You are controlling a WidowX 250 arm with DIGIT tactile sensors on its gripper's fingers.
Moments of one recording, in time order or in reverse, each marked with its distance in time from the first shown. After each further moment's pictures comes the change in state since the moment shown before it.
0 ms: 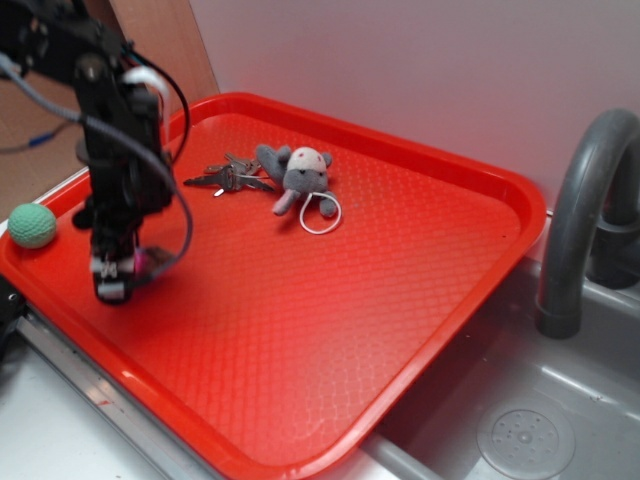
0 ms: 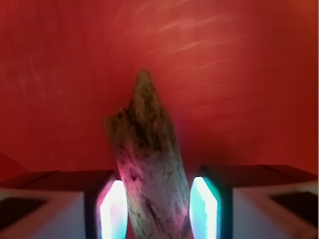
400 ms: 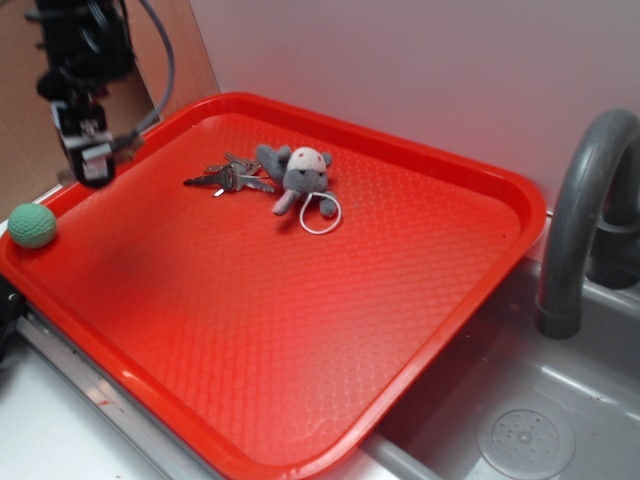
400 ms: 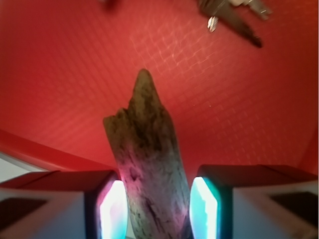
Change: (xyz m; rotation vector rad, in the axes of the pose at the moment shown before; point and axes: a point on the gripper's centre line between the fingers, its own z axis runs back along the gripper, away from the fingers) arm -0.017 0.021 0.082 -0.211 -0.098 0.284
